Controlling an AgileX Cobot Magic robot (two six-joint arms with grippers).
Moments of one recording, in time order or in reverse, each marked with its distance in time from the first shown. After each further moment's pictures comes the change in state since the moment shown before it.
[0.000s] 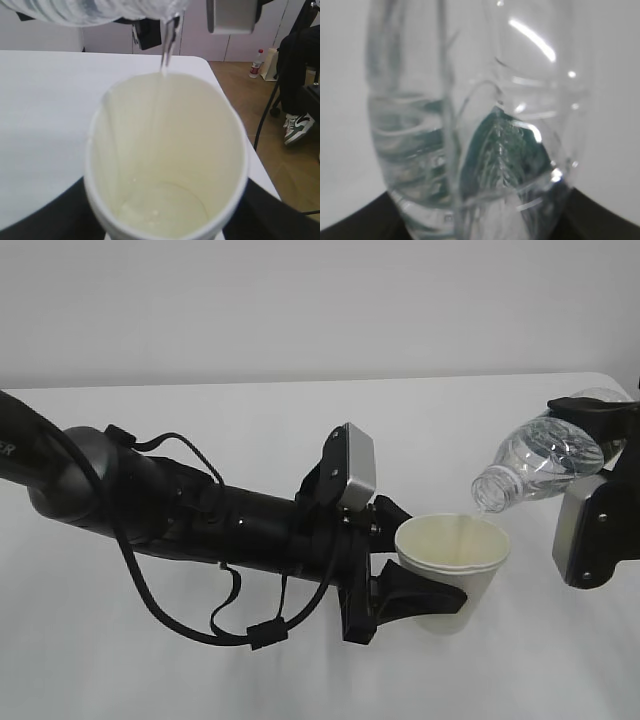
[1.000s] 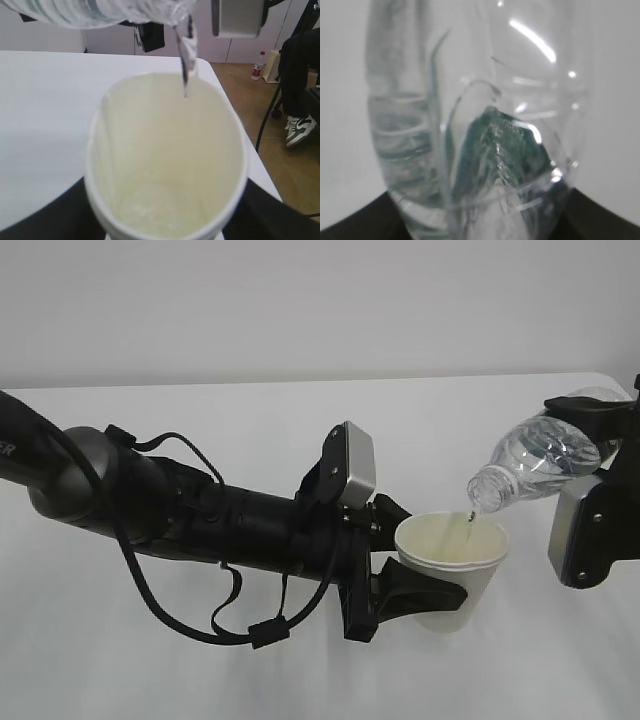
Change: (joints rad) left arm 0.000 0.000 0.000 -0.011 0.000 0.000; right arm 0.019 0.000 0.000 0.028 0.000 -0.016
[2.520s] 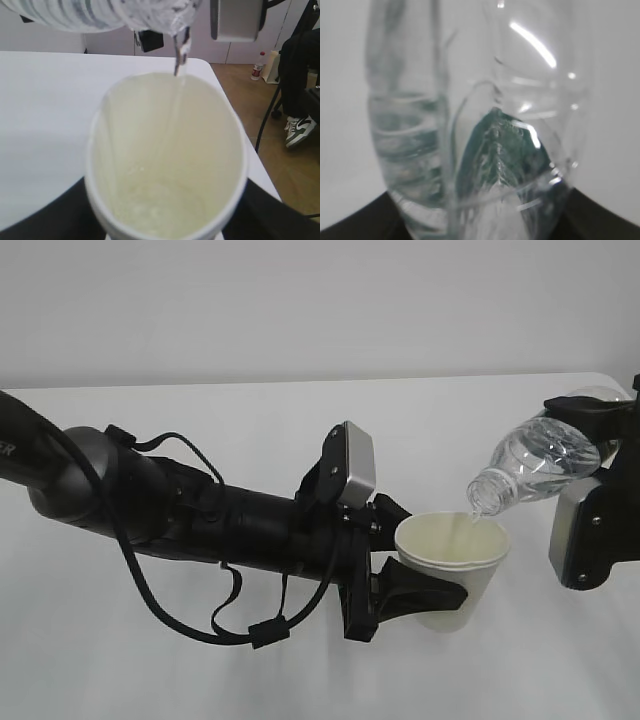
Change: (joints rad) left arm 0.000 0.000 0.000 -0.002 -0.002 0.000; right arm 0.000 0.000 0.000 0.000 0.000 -0.028
